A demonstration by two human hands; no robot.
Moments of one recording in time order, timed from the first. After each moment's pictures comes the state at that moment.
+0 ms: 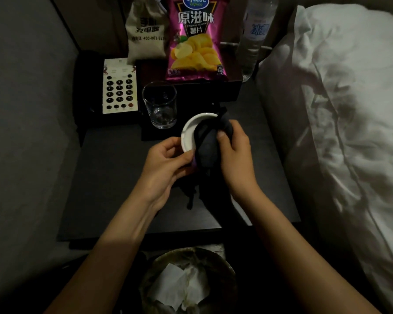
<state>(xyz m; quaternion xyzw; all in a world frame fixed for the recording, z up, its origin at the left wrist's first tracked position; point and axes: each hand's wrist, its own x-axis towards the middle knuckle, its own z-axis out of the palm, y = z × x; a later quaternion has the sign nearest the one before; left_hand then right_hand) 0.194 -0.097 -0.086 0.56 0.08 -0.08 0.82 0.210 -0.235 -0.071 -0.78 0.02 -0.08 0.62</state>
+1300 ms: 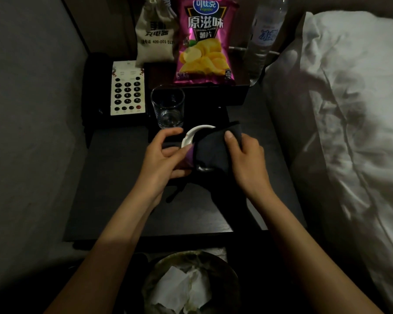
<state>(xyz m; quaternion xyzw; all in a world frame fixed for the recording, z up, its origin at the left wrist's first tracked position) 0.203 -0.078 -0.085 0.65 0.09 -0.05 0.75 0.218 -0.248 -0.077 -0.86 0.07 -0.04 0.50</state>
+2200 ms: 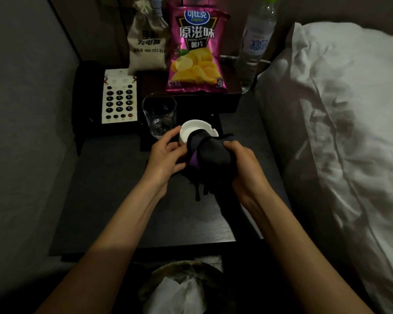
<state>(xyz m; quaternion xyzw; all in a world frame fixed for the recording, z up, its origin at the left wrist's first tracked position) 0.243 -0.095 -0.100 0.64 0.12 -0.07 0.75 0.226 -0.251 -0.065 -0.59 0.21 0.12 0.77</state>
